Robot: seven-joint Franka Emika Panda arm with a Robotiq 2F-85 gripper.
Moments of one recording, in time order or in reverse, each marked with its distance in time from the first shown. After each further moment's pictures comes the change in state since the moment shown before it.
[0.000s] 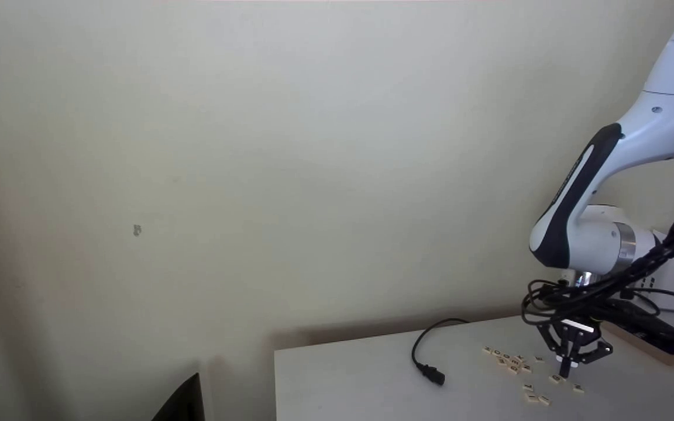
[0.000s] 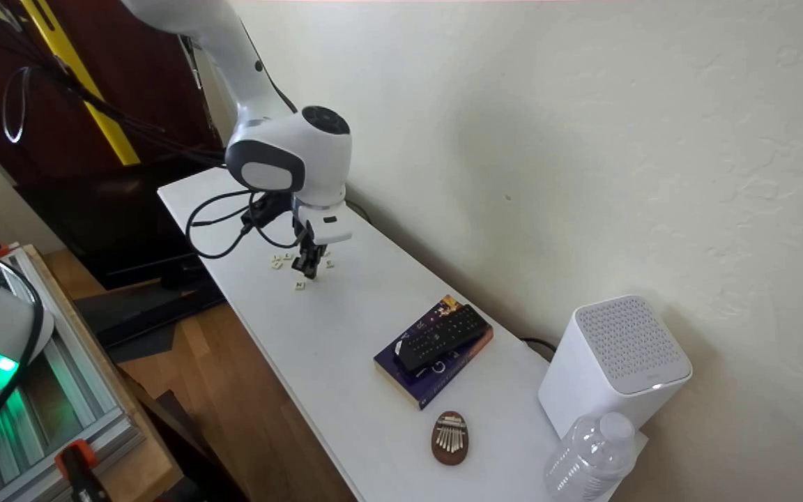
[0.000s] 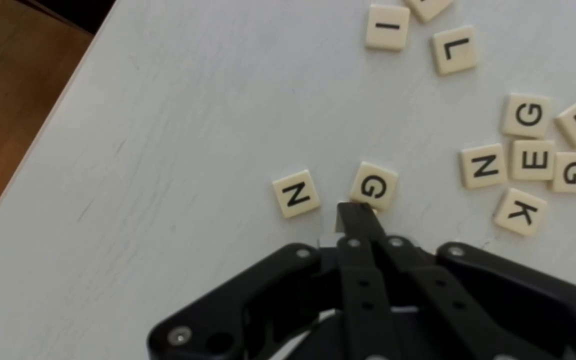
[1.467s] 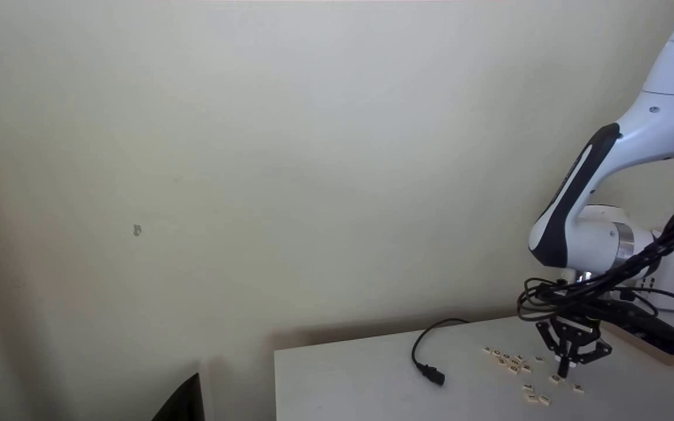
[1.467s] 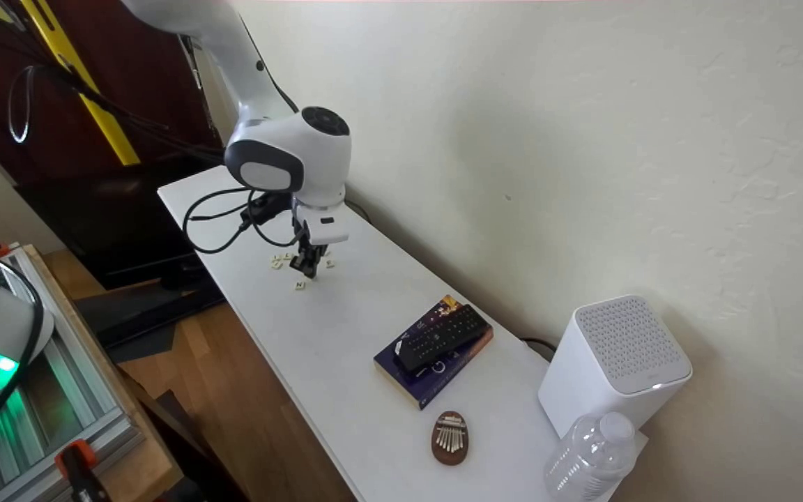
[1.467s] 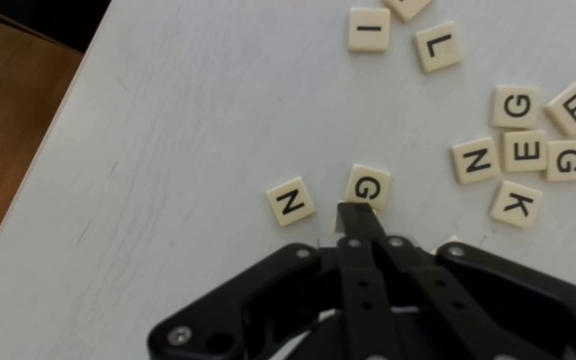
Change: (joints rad) arm 0.004 0.000 0.000 0.000 0.033 0.000 0.043
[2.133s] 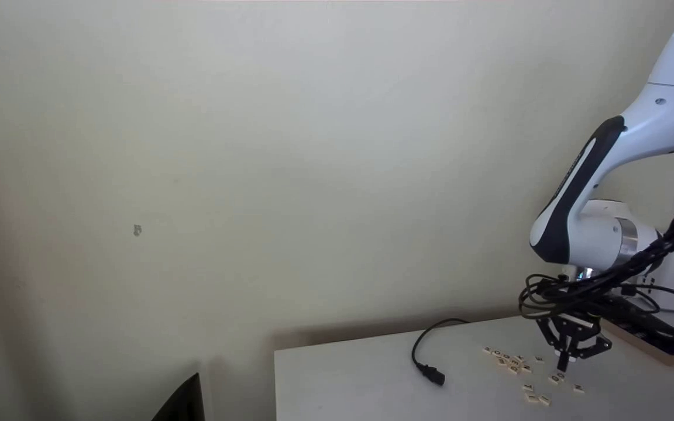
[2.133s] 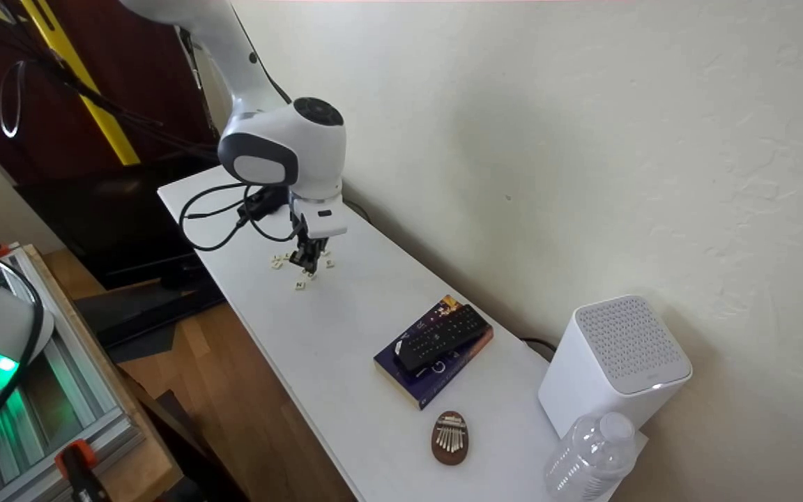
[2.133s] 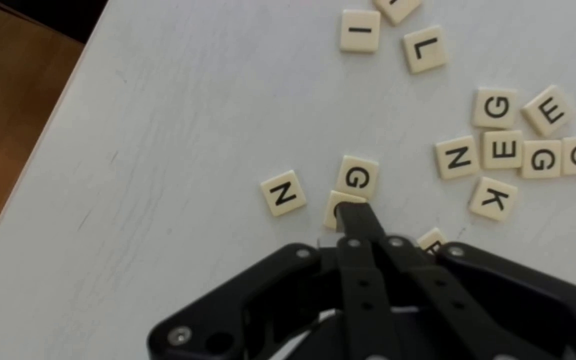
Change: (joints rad) arm 0.003 -0.039 0.005 -0.033 0.001 0.033 -0.017
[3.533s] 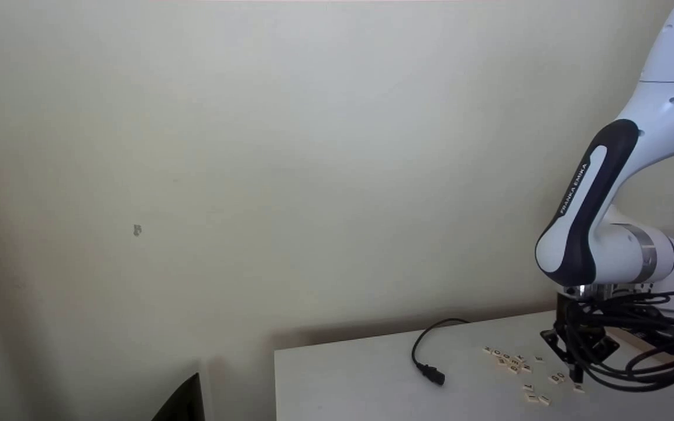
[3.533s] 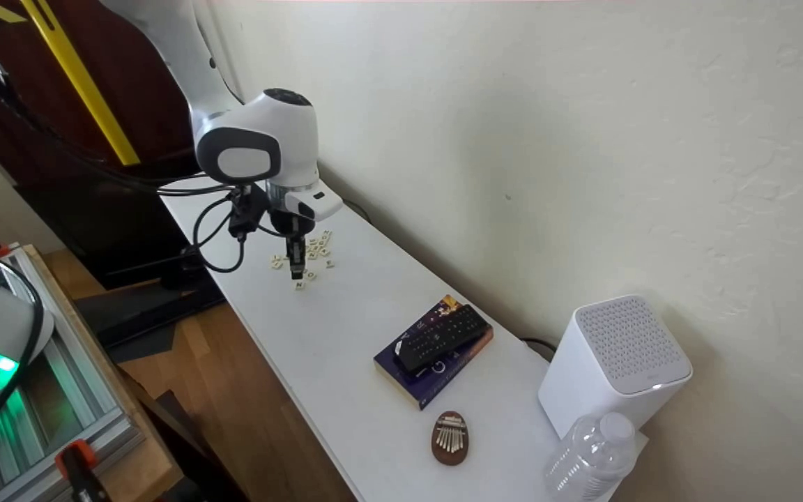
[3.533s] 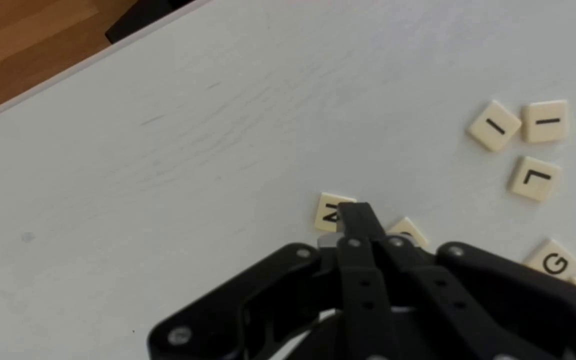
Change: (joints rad) arm 0.148 -0.032 -0.086 -0.100 -0.292 0.074 -0.251
